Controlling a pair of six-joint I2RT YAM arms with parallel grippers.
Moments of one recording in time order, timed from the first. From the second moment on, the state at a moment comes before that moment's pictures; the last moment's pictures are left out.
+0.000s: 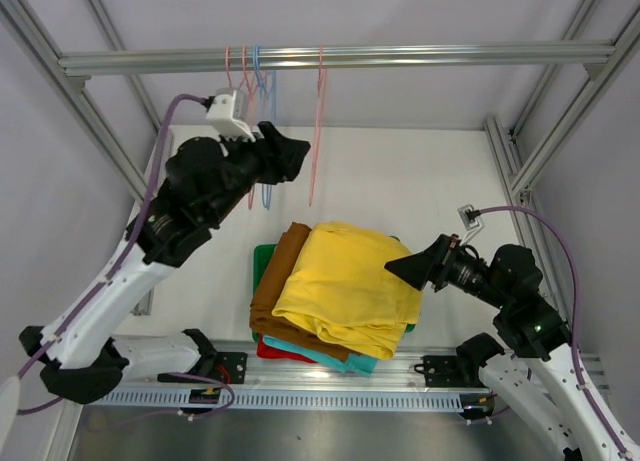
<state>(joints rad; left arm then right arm) -0.76 1.18 1.52 -0.41 -0.24 -0.47 0.49 0.46 0.71 -0.39 -0.47 0.82</state>
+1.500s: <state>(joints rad) -0.65 0.85 1.00 -0.60 -0.58 -0.22 0.49 0.38 0.56 -0.37 -0.48 0.82</state>
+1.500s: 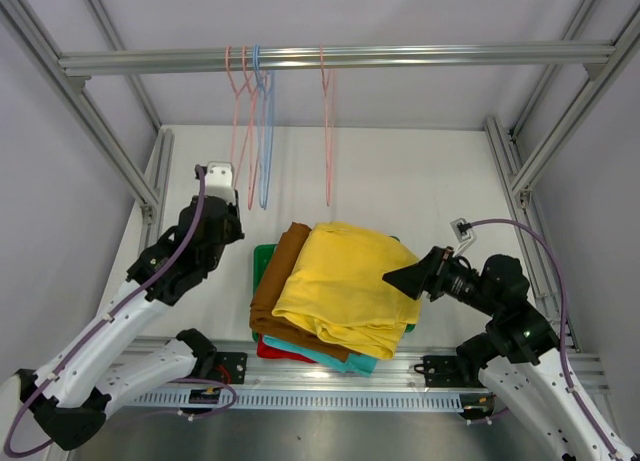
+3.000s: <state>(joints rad) -0.80 0.97 1.04 -0.55 -0.66 -0.16 0.49 0.35 0.52 -0.35 -0.48 0.82</state>
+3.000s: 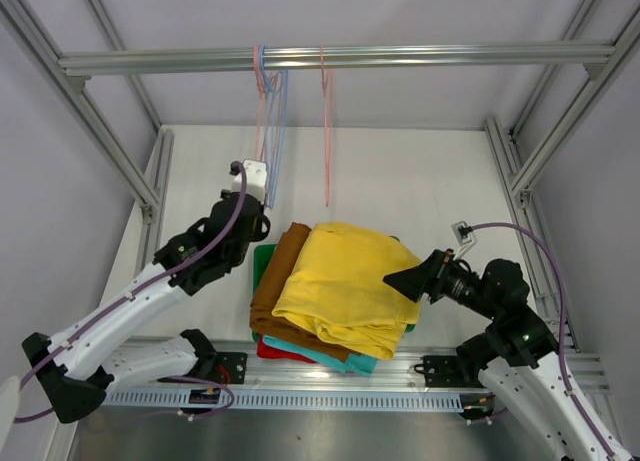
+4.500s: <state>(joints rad) -0.98 1.25 1.23 -0.58 -0.71 -0.21 0.49 0.31 0.52 -0.42 -0.46 0.80</state>
